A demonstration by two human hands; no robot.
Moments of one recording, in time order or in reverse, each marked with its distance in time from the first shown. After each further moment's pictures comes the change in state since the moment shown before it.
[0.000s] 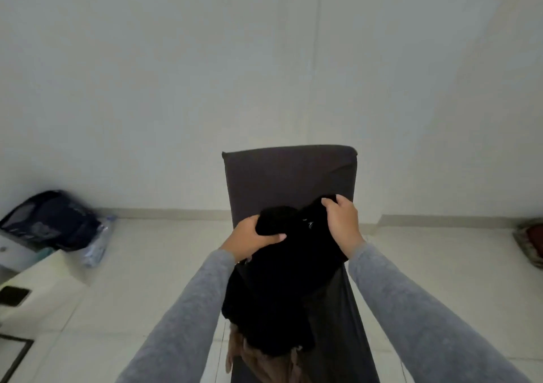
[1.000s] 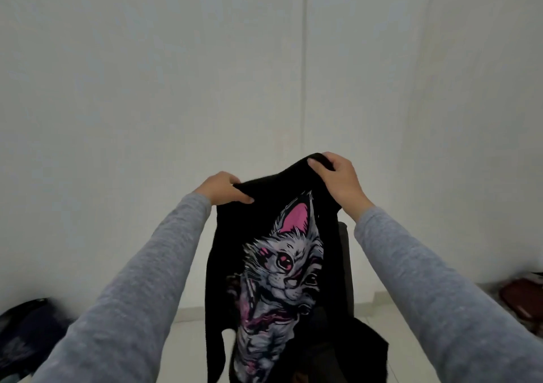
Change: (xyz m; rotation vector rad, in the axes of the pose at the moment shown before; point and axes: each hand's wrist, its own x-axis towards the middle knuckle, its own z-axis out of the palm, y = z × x) left_hand -0.164 0.206 -0.217 0.580 0.319 0.333; right_hand -0.164 -0.274 -0.020 0.116 0.079 -0.752
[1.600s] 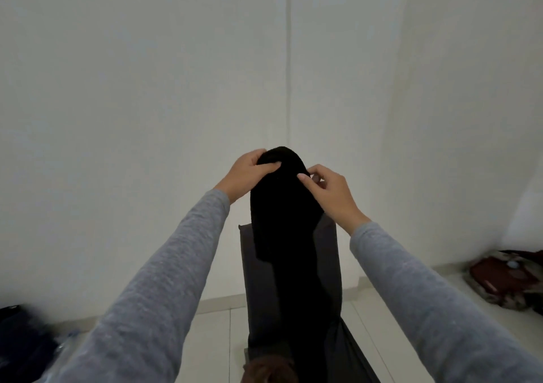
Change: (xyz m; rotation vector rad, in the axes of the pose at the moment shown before) left_hand -0.003 0.050 0.029 -0.652 -0.026 0.377; right_hand -0.031 0.024 0.001 -0.210 -0.019 -0.078
